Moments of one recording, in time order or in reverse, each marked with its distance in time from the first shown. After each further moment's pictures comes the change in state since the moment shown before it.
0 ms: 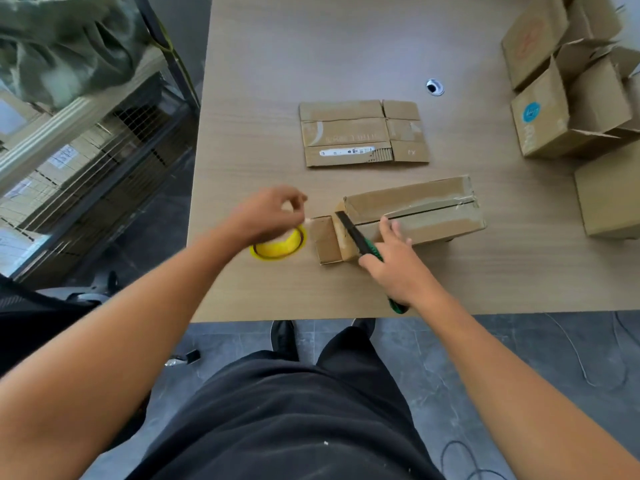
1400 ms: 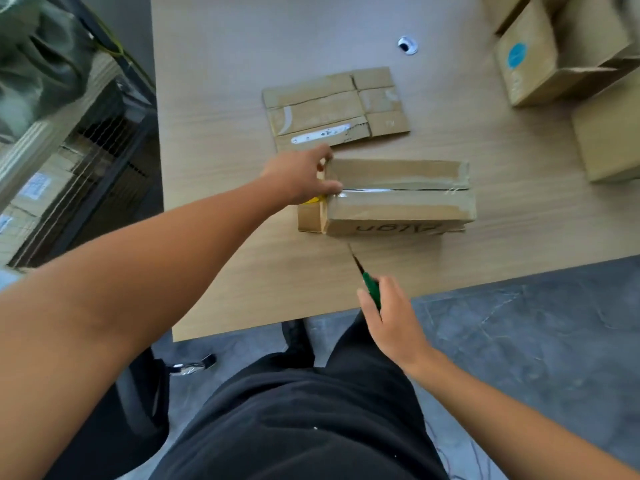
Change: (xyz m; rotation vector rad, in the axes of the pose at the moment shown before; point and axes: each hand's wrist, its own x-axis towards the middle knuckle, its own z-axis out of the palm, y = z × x) left_hand 0.100 0.044 0.037 0.537 -0.103 0.067; right_hand -0.051 0.058 0.091 0.285 0.311 -0.068
